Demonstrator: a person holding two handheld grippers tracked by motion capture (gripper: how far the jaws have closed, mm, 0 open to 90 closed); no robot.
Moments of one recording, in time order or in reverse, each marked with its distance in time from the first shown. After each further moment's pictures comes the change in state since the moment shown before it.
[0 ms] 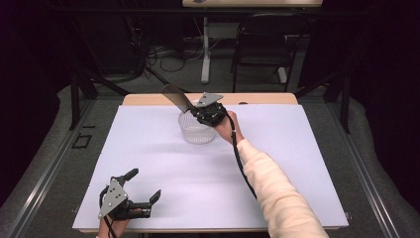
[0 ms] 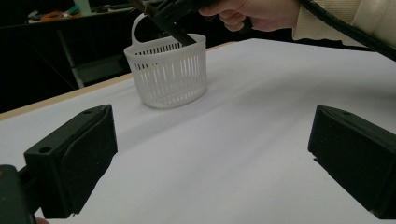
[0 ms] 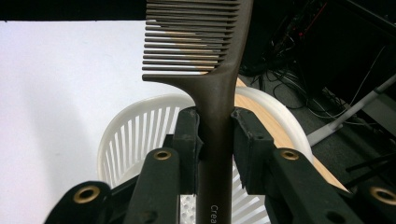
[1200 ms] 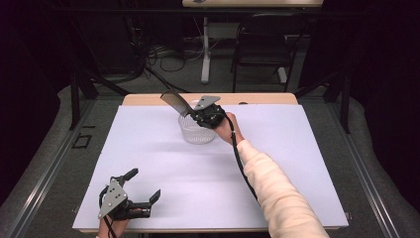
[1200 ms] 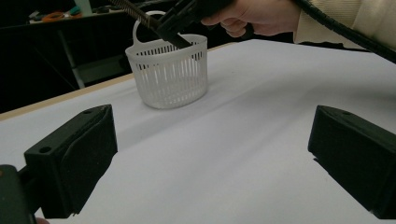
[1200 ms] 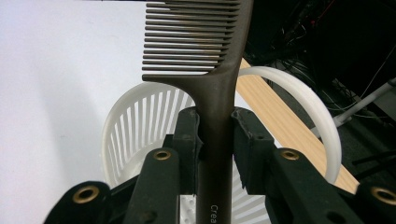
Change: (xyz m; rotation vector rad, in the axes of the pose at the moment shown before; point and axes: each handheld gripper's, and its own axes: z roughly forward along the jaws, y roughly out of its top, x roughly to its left) left arm 0.000 0.000 0.000 -0.001 0.001 -0.002; right arm 0.003 -0.006 0.007 0.055 0.032 -0.016
